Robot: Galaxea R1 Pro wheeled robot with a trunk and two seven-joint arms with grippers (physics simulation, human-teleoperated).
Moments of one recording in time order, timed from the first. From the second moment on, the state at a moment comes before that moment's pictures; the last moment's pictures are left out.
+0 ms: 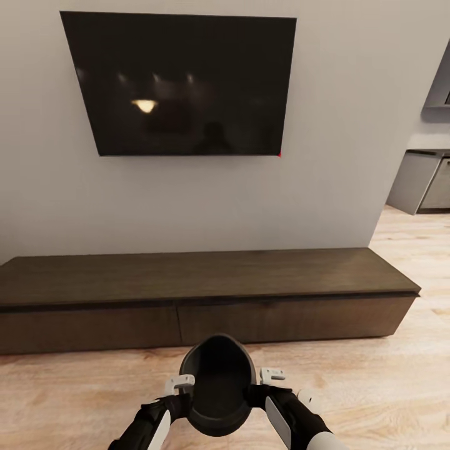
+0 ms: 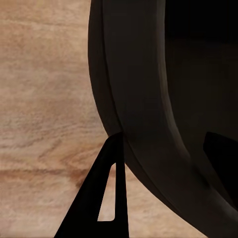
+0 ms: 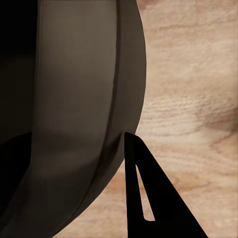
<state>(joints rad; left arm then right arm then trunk) -0.38 -0.17 0.08 -0.64 0.02 0.36 0.05 -0.53 0.17 0.12 -0.41 -0.18 0.30 -0.09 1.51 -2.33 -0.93</state>
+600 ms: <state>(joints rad) -0.38 -0.17 0.08 -0.64 0.02 0.36 0.05 -0.53 0.17 0.12 -0.40 -0.18 0.29 -0.09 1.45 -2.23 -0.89</state>
